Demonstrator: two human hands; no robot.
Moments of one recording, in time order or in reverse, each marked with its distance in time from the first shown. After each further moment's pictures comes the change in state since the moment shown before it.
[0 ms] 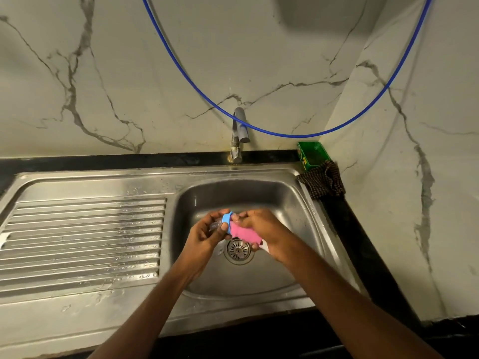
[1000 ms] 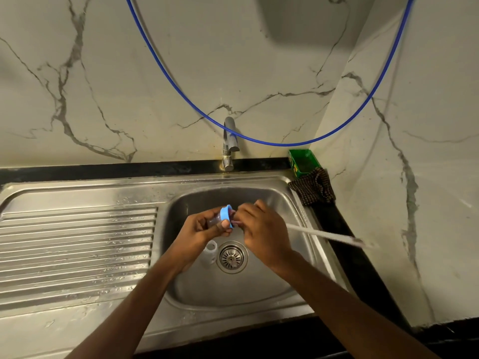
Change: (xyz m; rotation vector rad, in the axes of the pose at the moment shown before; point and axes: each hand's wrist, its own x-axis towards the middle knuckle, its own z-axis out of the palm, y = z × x) left_hand 0.022 0.032 0.006 0.113 -0.153 0.043; right_hand -0.001 0.010 -0.023 -1.021 0.467 -0.972
